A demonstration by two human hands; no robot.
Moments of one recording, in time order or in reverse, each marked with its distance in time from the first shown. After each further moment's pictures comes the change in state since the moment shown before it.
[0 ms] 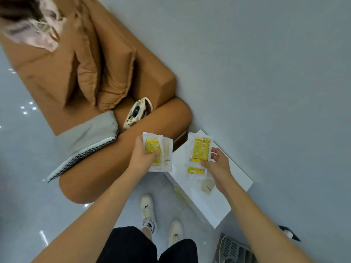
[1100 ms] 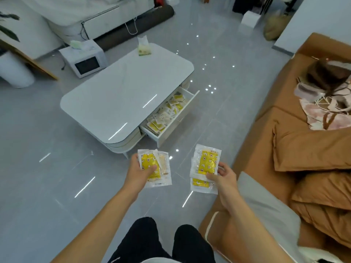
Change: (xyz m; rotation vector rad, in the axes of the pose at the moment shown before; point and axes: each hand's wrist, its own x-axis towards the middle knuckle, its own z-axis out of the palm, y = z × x) left_hand -0.293 -0.274 -0.651 -0.776 1.171 -0.308; right_hand -0.306 0.001 0.775 -0.633 -0.987 -0.157
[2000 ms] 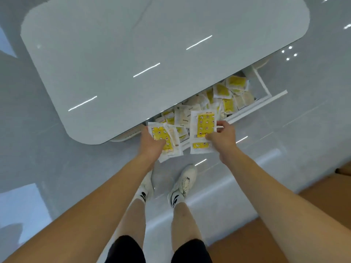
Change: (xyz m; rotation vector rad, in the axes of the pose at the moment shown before) left_hand 0.573 -0.039 0.110 -0.117 0.389 -0.409; right_hand 0.640 -0.031 0.298 -0.609 -0.278 0.124
